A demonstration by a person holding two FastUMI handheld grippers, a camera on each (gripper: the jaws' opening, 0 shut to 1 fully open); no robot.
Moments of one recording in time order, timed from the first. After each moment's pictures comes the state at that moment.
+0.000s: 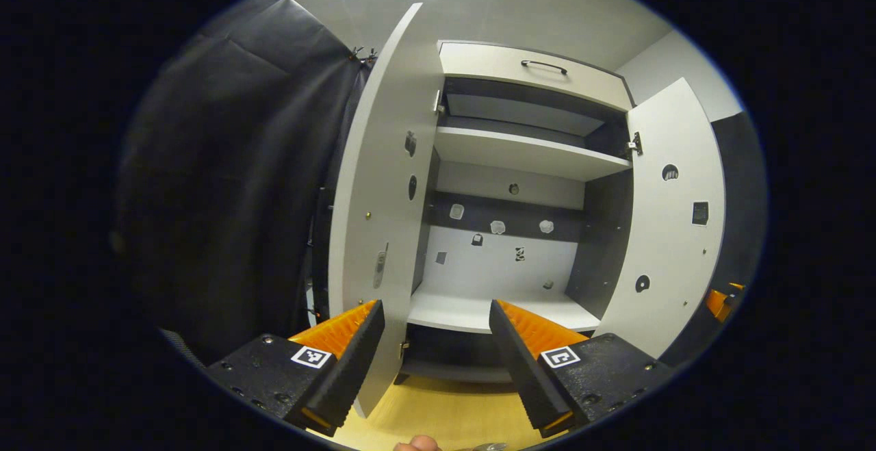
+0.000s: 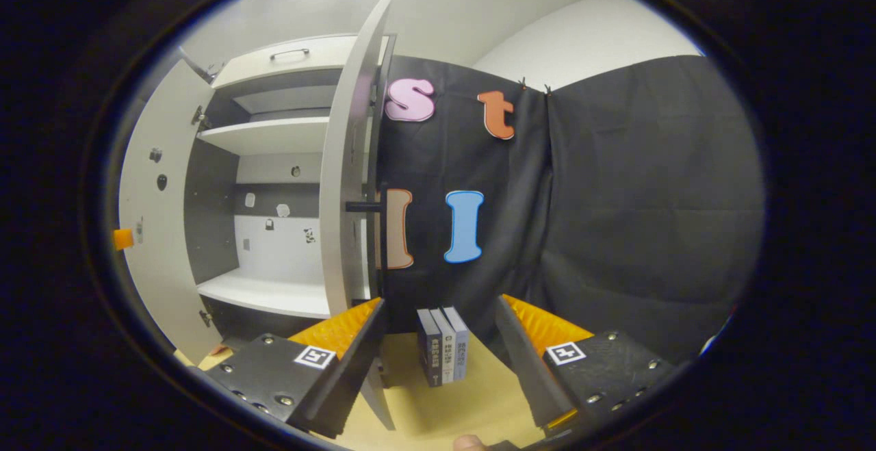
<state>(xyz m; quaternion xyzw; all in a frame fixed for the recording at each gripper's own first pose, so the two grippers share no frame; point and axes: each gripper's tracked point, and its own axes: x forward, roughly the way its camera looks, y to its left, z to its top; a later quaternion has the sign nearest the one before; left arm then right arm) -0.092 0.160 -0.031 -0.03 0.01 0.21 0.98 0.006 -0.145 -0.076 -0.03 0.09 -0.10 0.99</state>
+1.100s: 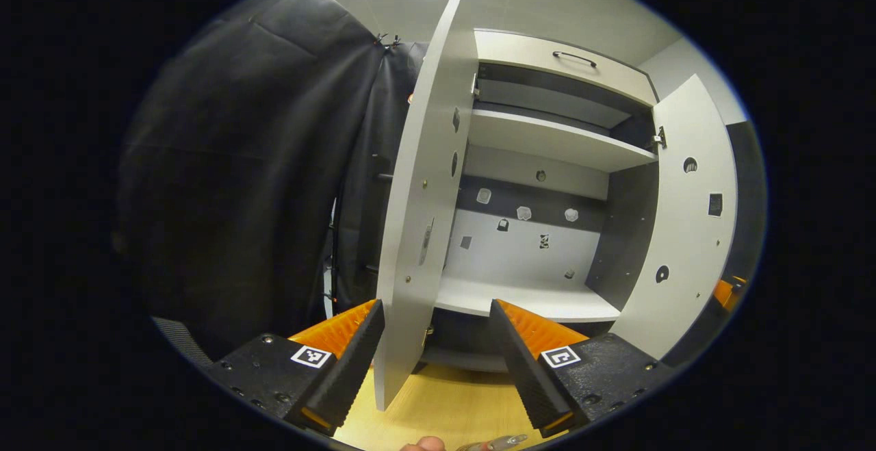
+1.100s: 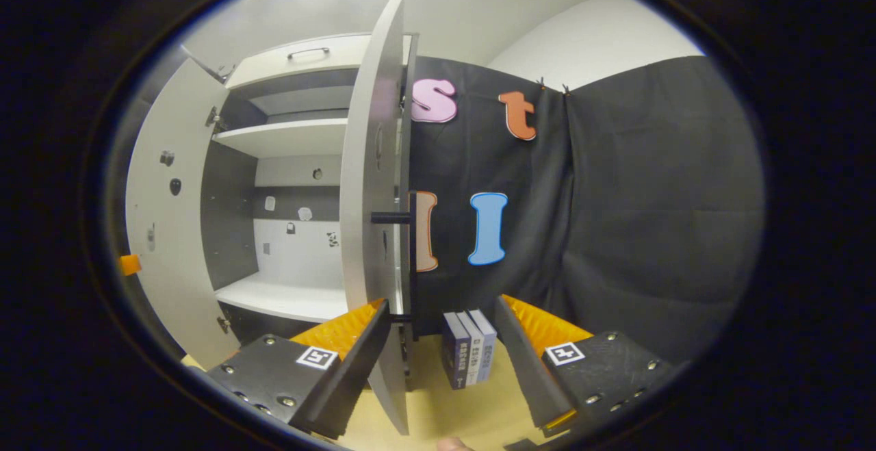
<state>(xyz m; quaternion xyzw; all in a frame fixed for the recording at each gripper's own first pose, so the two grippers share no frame) -0.116 0.192 -0.061 -0.06 0.04 0.23 0.97 0.014 -0.089 -0.077 -0.02 0.10 -0.06 0.99</state>
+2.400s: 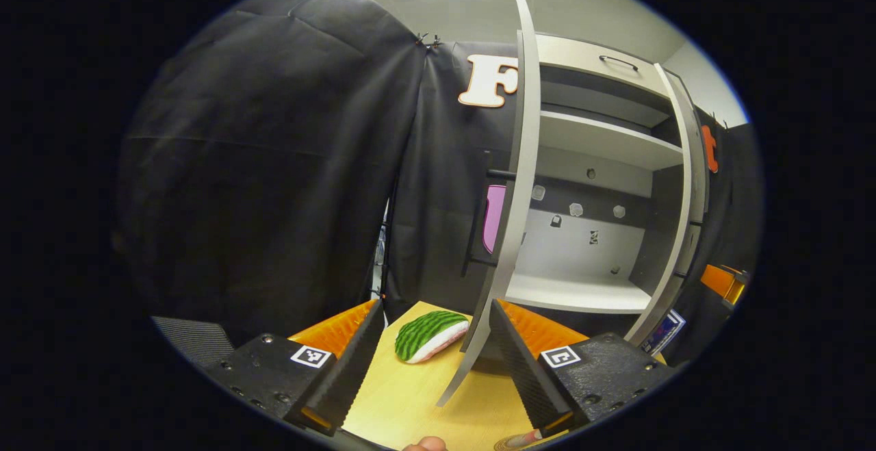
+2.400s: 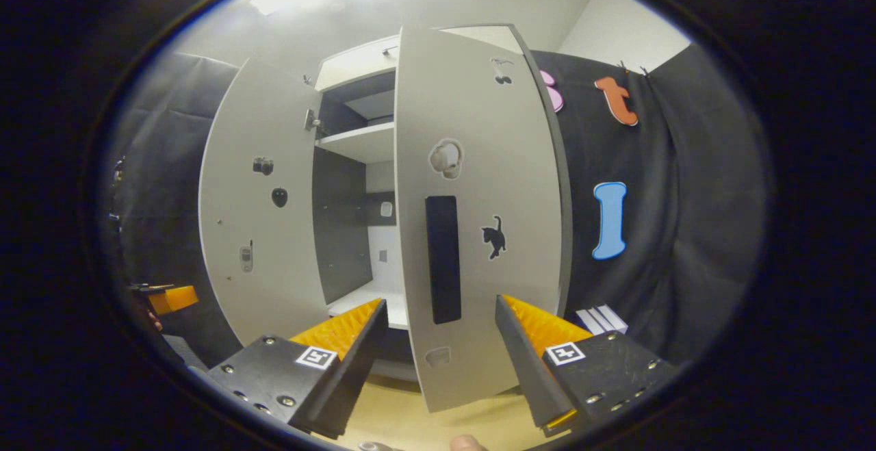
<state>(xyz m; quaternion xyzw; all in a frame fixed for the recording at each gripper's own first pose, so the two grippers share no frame) -0.173 0.262 -0.074 -0.06 0.04 0.31 0.95 0.026 0.093 -0.091 0.03 0.11 0.13 0.99</state>
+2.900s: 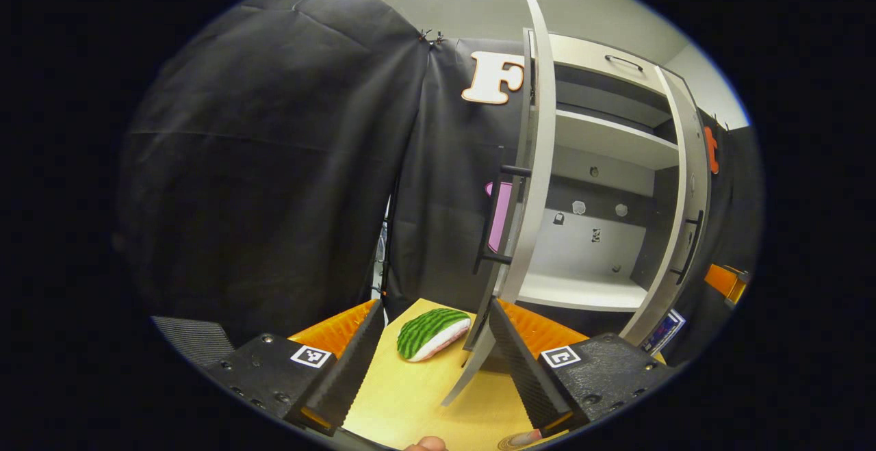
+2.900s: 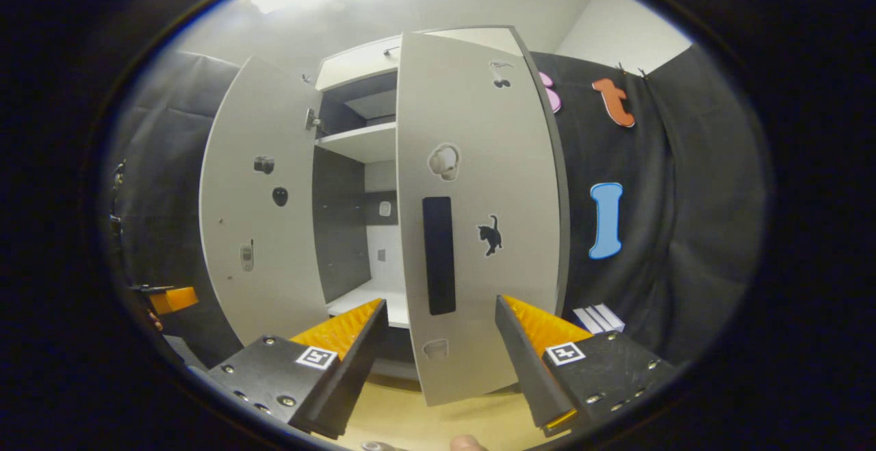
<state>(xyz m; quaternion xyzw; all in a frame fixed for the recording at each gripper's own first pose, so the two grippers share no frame) -0.173 0.276 -0.080 -0.06 0.05 0.30 0.95 0.021 0.094 -0.091 0.03 0.11 0.12 0.99</state>
